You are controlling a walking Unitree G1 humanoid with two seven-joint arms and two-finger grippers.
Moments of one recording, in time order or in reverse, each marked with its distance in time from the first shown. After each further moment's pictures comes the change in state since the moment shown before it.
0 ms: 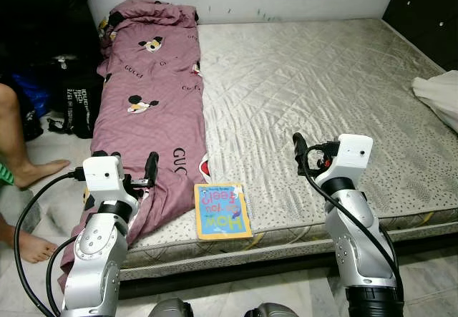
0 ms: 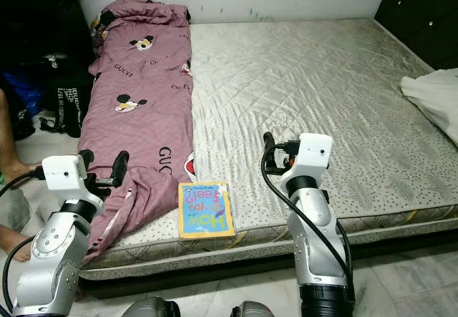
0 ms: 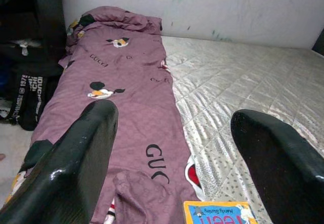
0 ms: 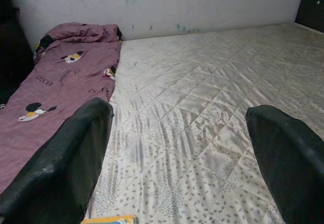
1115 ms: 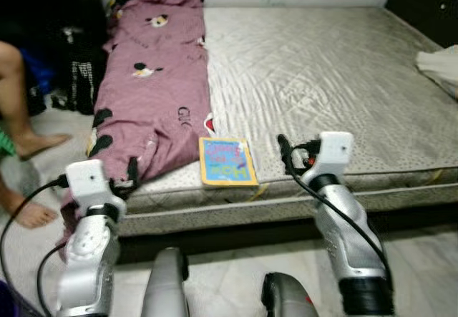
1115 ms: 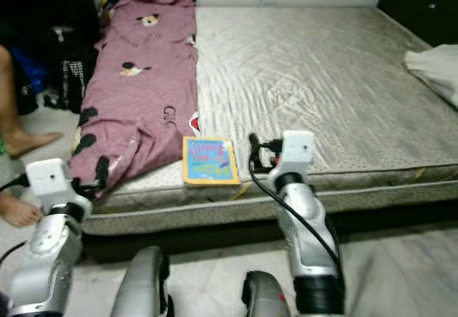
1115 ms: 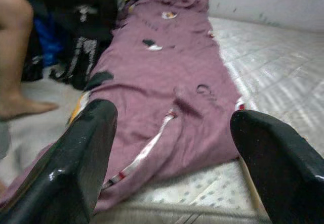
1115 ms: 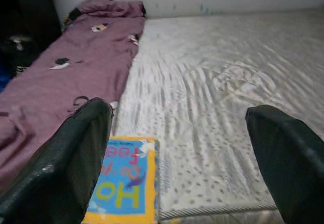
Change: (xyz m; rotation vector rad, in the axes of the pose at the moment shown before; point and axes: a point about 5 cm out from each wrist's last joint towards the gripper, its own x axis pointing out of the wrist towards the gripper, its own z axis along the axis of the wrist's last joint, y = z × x) left arm 0.000 0.015 -0.004 -0.012 0.030 0.153; right arm 0.009 0.011 -0.006 -0.028 0.034 0.071
